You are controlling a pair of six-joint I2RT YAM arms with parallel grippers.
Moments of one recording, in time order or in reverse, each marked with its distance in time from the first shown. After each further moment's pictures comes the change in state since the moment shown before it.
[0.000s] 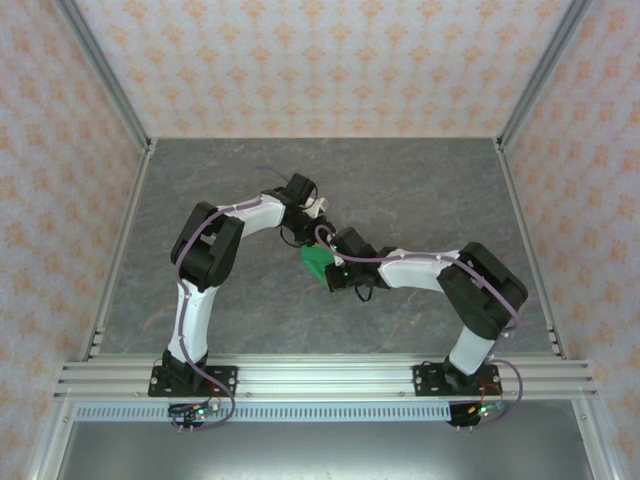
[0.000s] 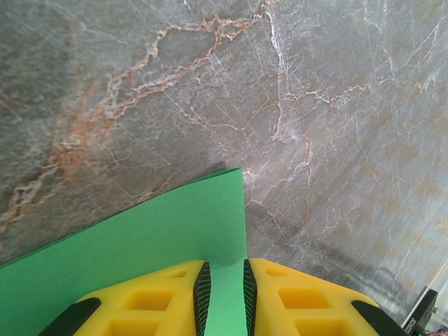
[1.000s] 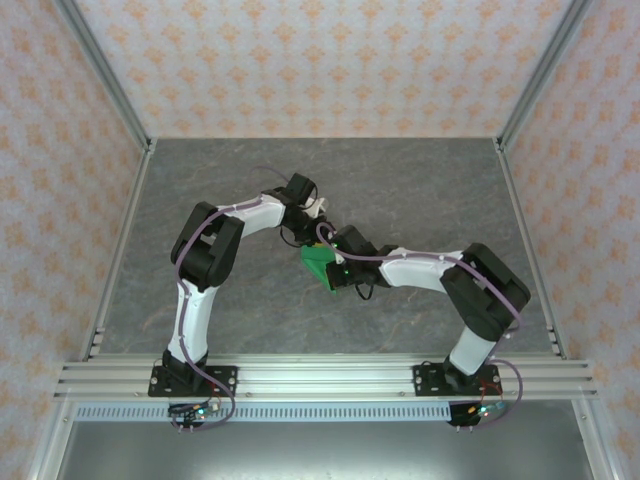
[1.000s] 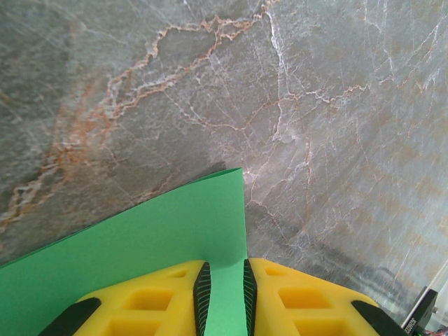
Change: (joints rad) left arm 0.000 0.000 0.000 0.000 0.000 0.000; right arm -0.003 -0.011 0.013 -0.030 0.019 0.003
